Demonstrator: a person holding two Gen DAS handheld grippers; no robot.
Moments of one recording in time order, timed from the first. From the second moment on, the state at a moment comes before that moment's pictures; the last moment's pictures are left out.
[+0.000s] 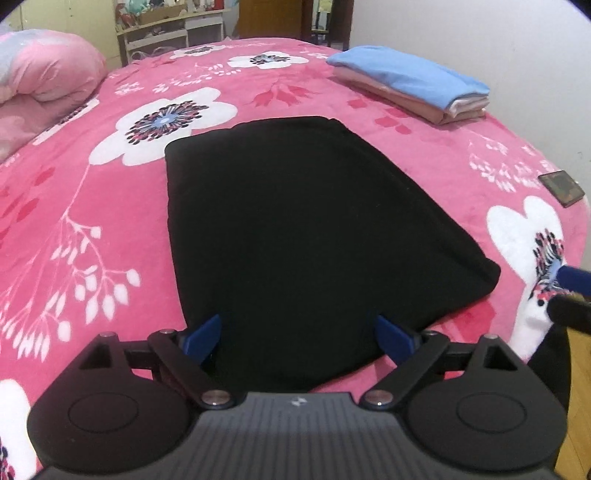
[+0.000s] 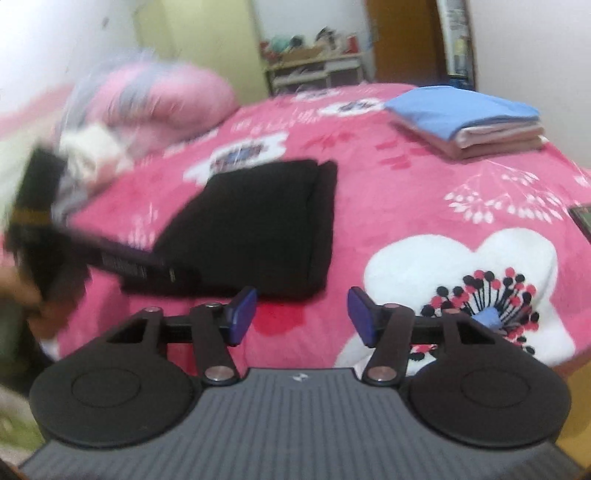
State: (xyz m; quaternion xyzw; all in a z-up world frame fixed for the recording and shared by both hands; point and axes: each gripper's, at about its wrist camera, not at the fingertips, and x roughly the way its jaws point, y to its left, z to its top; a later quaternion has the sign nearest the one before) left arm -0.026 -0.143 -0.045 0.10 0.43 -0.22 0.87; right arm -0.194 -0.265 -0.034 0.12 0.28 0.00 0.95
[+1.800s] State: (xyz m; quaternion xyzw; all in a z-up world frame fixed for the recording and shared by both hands) left arm -0.036 -0.099 -0.018 0.03 0.39 -0.16 0.91; right arm -0.165 -0.246 -0.035 0.14 0.24 0.01 0.96
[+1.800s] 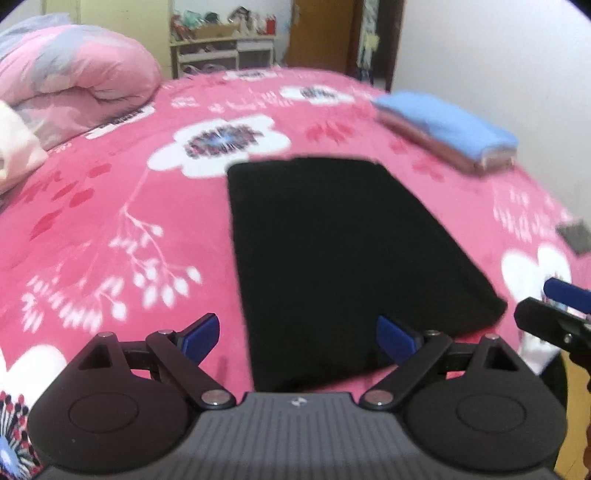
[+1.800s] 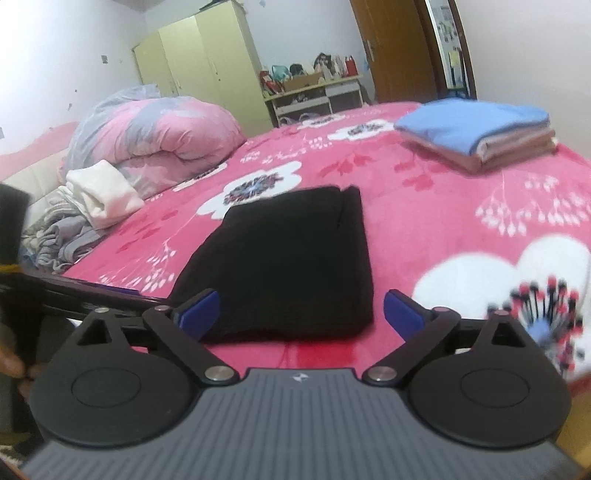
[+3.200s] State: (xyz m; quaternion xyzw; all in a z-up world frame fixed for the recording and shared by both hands) left arm 0.191 -0.089 -0.066 -0.14 0.38 -0.29 0.87; right arm 0.138 -0.348 -0.087 0.30 0.33 0.22 0.87
